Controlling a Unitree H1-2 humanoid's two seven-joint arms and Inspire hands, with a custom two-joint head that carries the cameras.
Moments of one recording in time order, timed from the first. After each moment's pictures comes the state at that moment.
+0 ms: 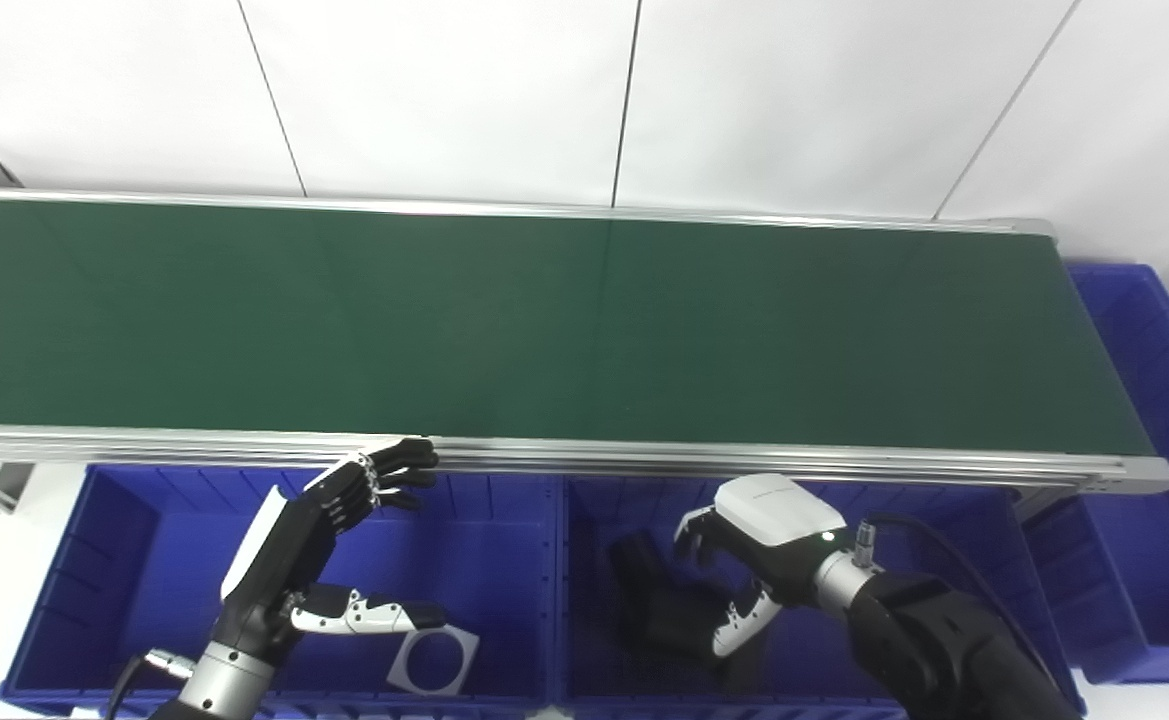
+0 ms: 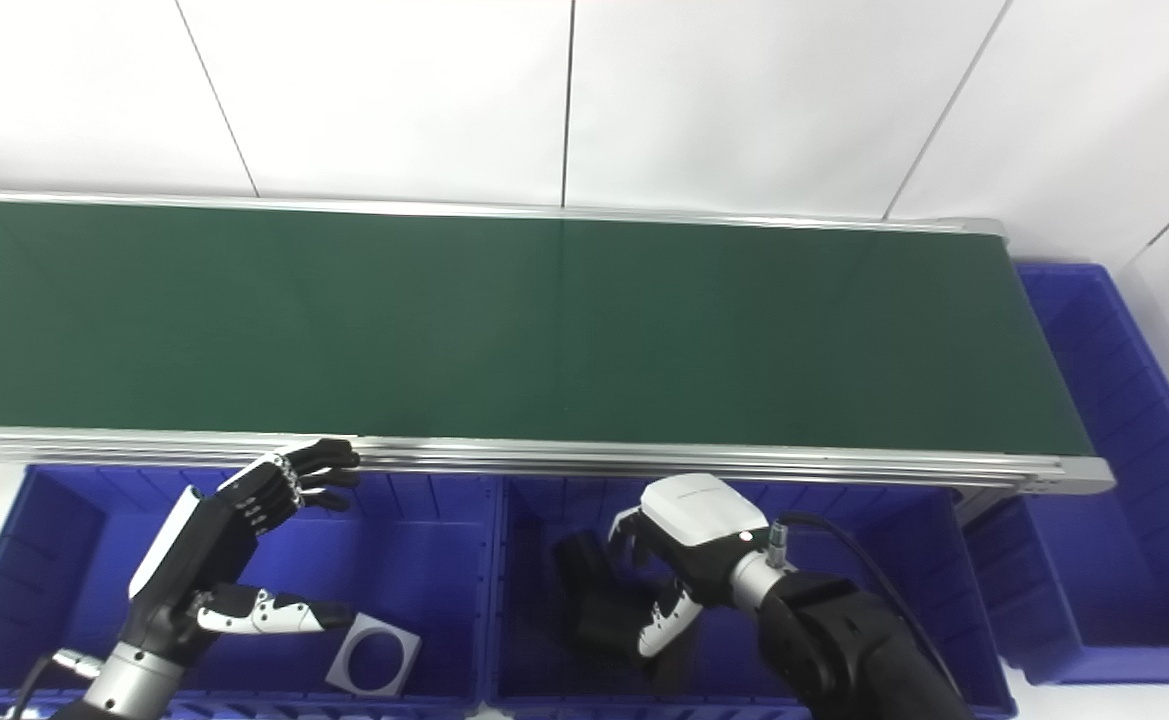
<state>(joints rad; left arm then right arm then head) 0.32 0.24 -0.12 -0.13 -0.01 -0.33 -0.26 0.03 -0.45 0.48 -0.33 -0.98 0.24 0.63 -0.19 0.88</state>
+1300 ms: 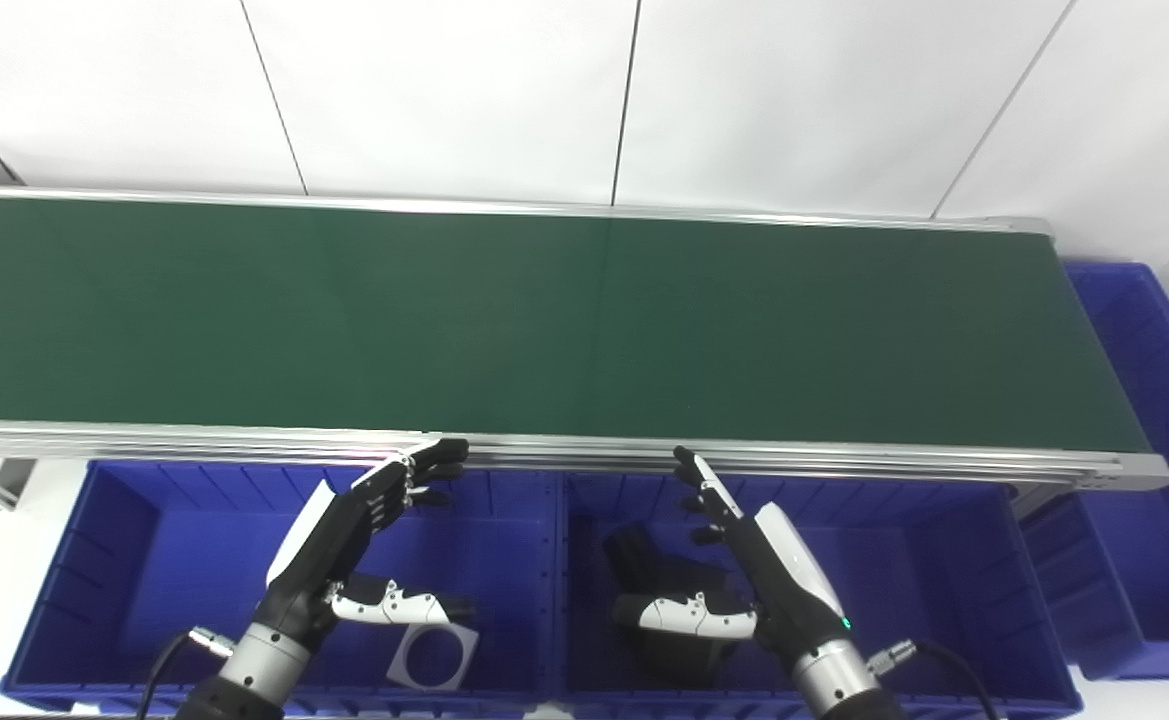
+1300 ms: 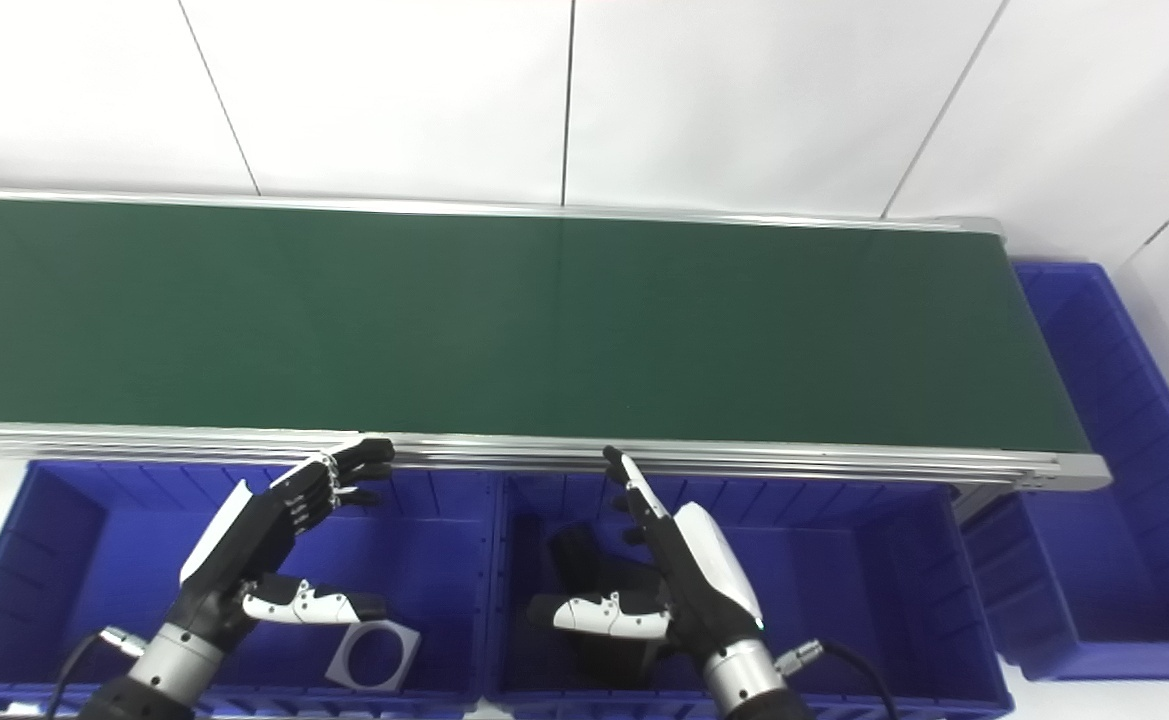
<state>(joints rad) 0.27 0.20 -0.16 -0.02 0.02 -0.31 -0.26 0.36 -0.11 0.27 -0.36 -0.50 0.24 0.20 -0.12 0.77</state>
